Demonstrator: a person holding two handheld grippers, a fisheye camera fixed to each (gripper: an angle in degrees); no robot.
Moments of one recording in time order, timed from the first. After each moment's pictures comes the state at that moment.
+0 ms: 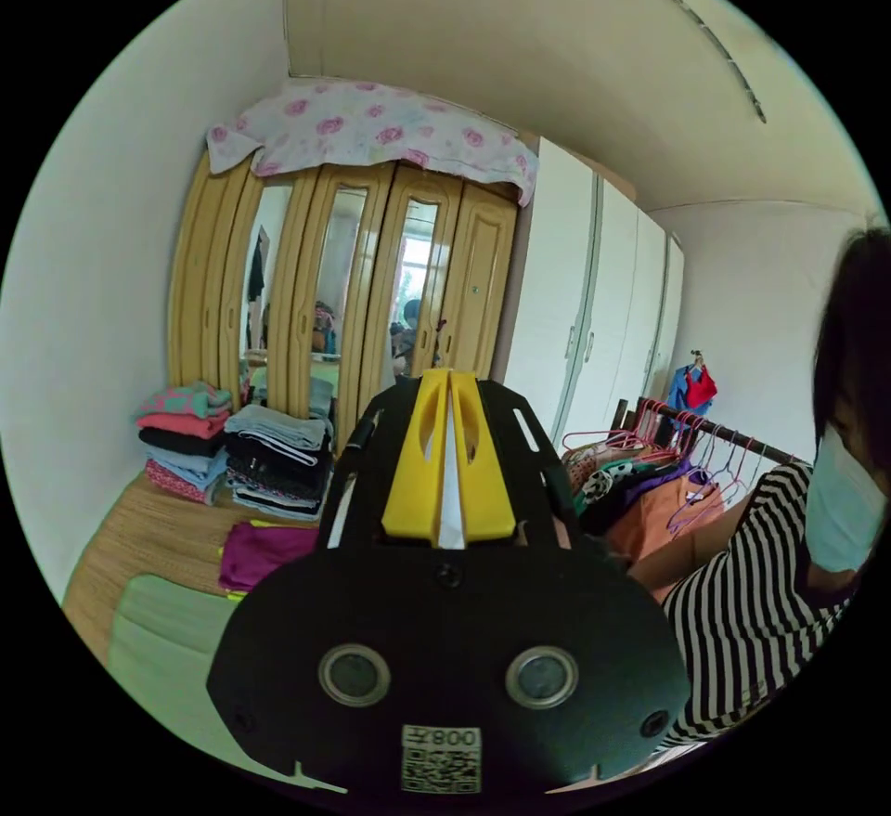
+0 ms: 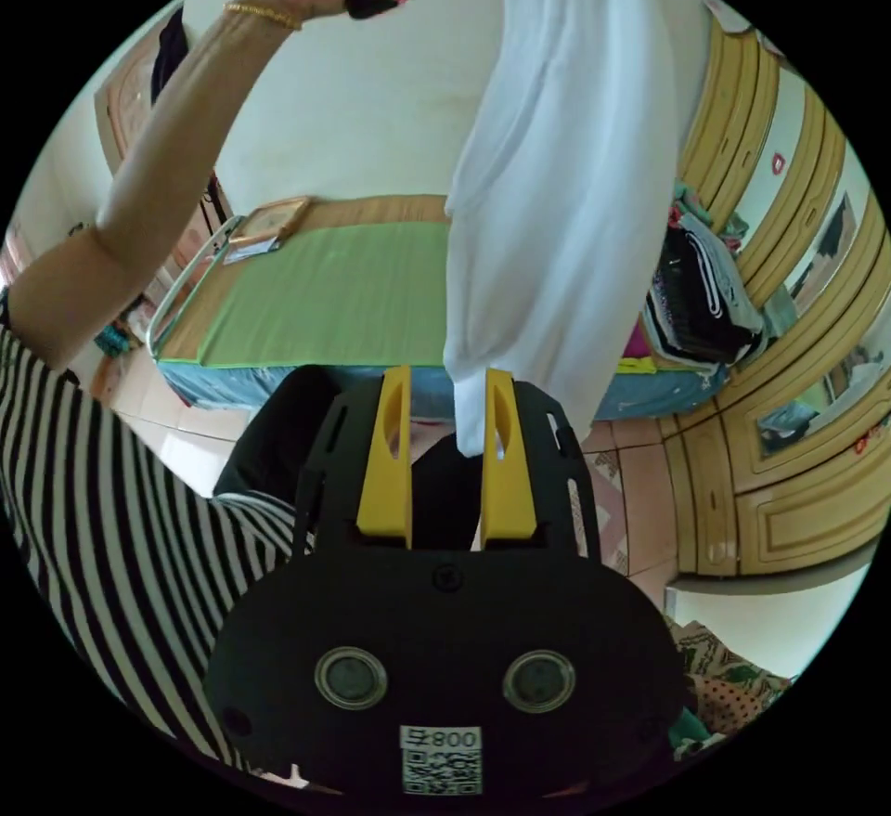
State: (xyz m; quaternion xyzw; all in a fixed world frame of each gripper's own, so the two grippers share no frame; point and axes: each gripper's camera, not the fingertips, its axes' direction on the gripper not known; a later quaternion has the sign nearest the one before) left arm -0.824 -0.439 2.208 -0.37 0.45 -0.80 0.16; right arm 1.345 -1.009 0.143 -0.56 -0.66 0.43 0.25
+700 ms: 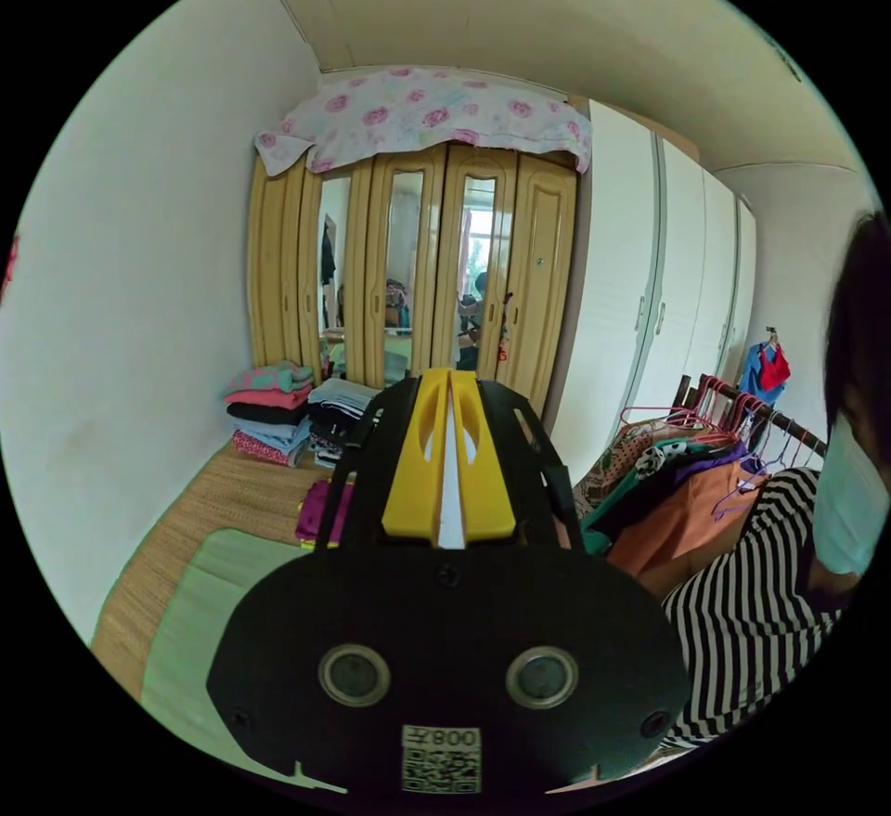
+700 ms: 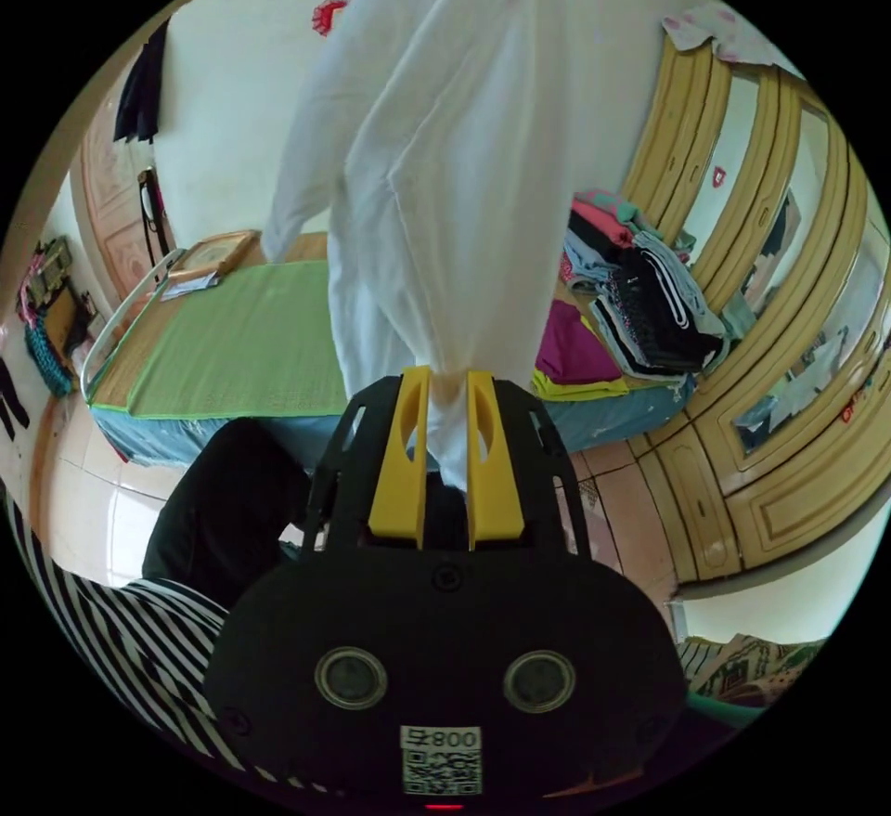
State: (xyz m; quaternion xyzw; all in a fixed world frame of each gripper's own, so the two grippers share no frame) left arm -0.937 -0.449 2.205 -0.48 0.46 -0.72 0.20; right arm 1.314 -1.032 0.051 -0.60 -0.58 0.44 0.35
